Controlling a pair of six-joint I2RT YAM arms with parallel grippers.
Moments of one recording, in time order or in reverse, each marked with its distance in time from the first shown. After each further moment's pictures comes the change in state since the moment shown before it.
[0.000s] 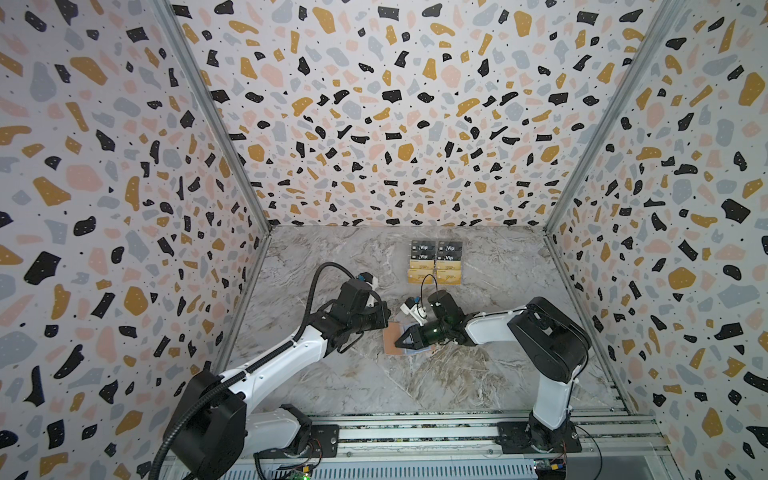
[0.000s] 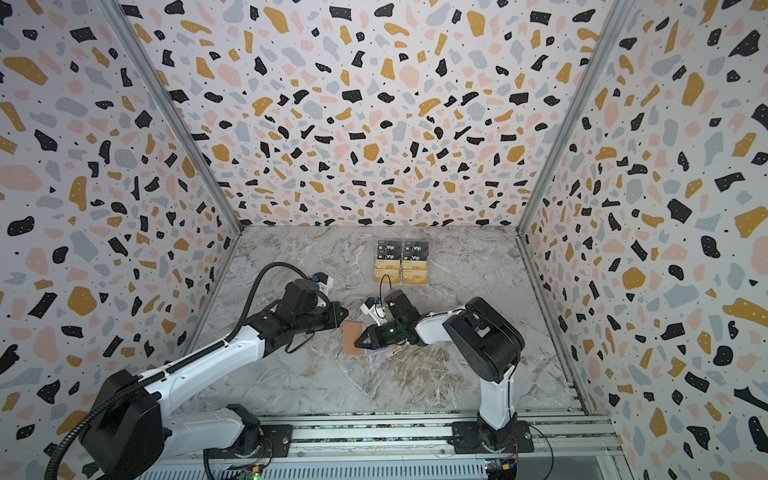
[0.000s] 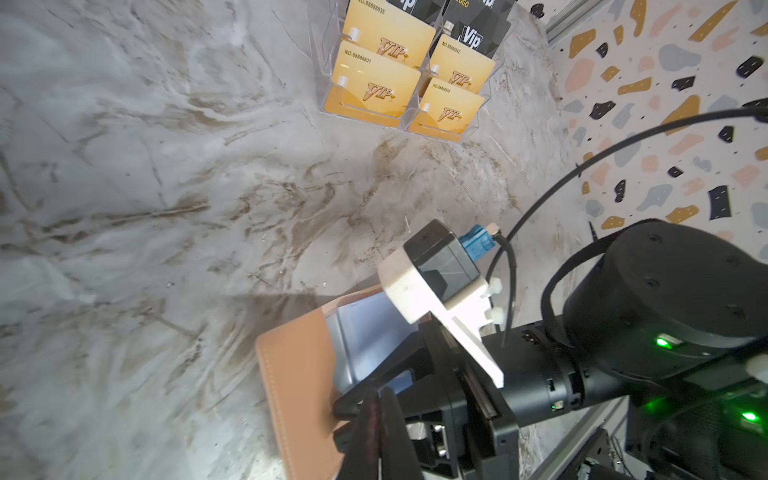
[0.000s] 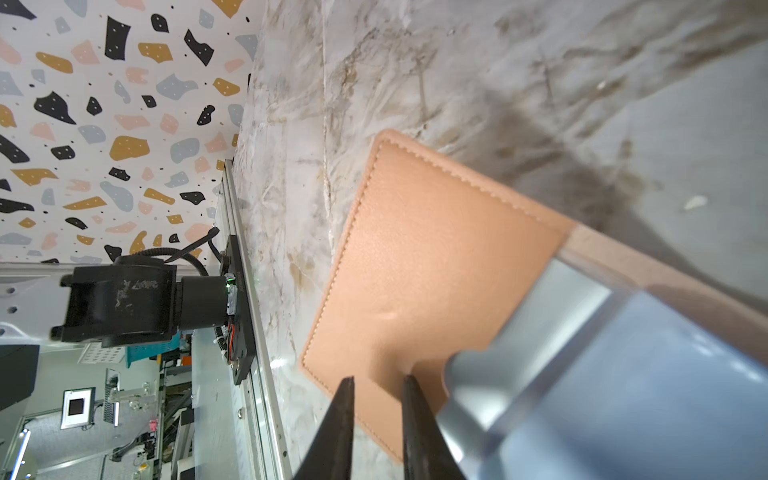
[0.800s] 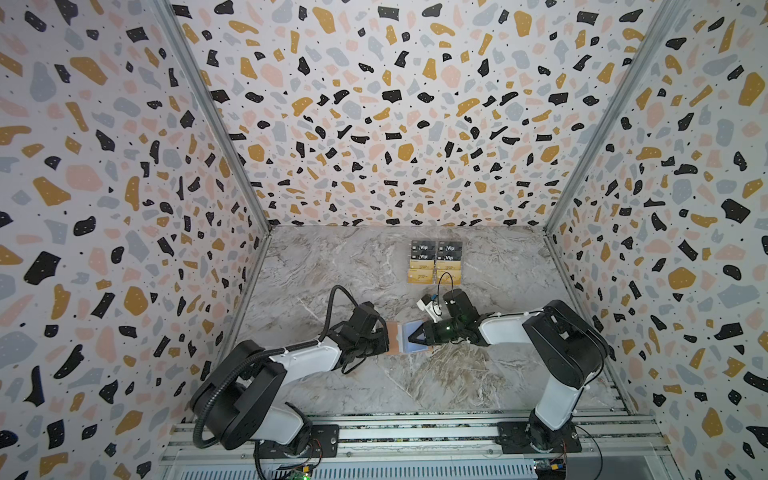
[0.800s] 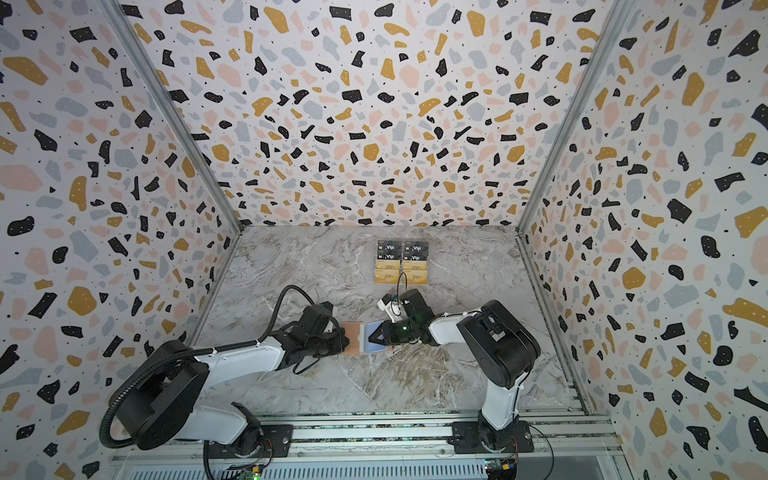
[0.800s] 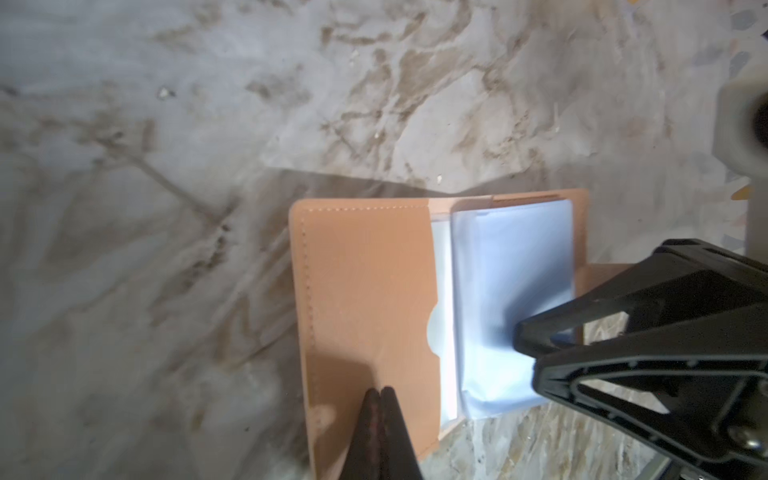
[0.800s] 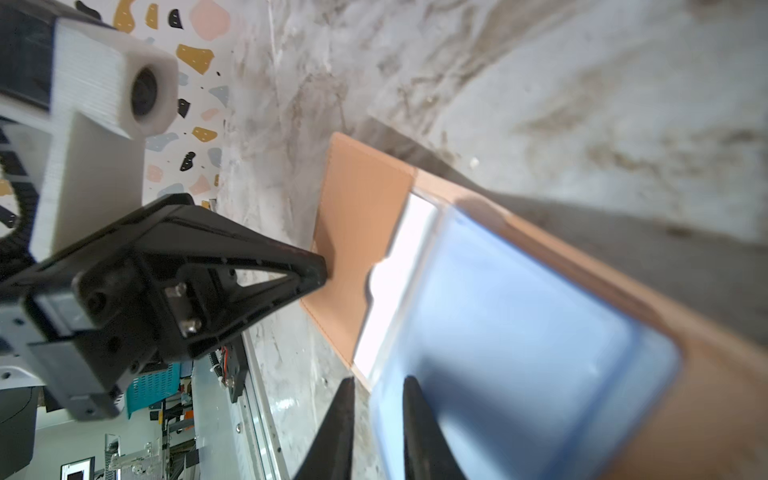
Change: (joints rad) left arm -0.049 0.184 -0.203 0.177 -0.044 -0.077; right arm -0.097 -0.103 -0.100 -0.059 0.045 0.011
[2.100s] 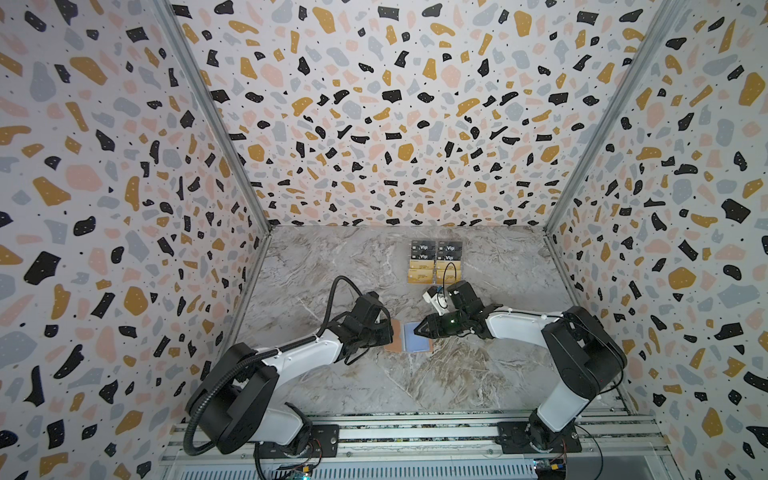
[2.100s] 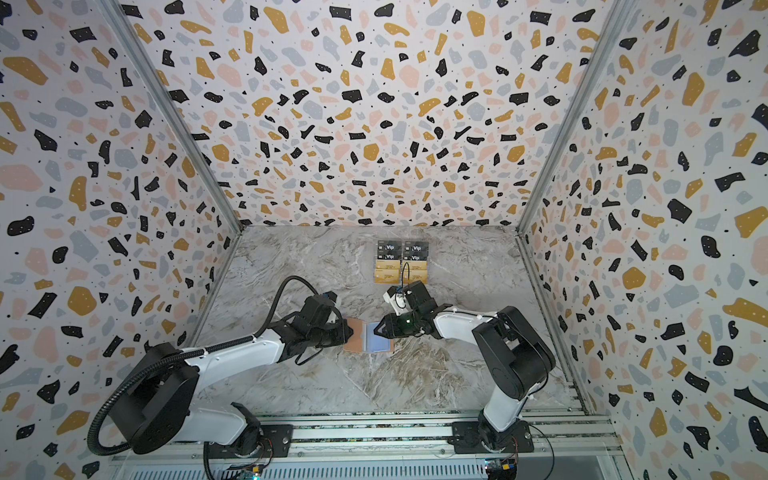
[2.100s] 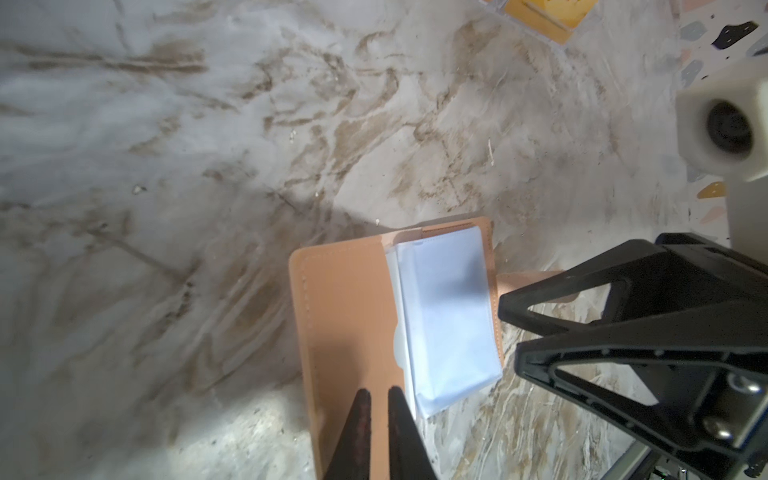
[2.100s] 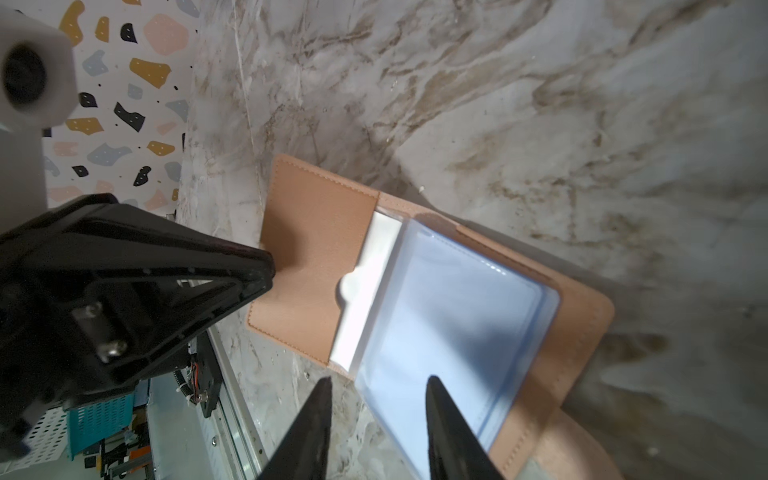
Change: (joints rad) left arm -0.011 -0.032 0.119 -0.114 -0.008 0.058; right arm -0.018 -0.099 0.081 -0.246 0.113 -0.079
